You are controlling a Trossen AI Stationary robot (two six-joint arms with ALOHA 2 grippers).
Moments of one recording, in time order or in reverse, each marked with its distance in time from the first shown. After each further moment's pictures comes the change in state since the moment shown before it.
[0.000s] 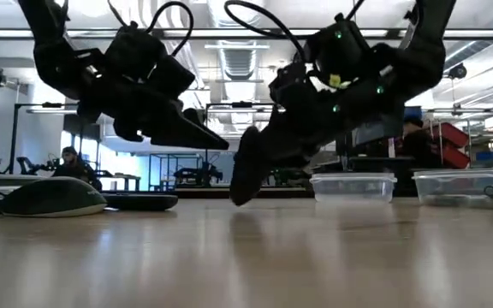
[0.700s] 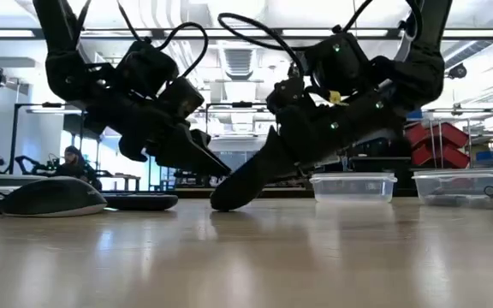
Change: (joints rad) left arm 0.000 0.106 0.035 -0.010 -0.008 -0.053; right arm 0.019 0.070 0.003 -0.032 0.021 -0.068
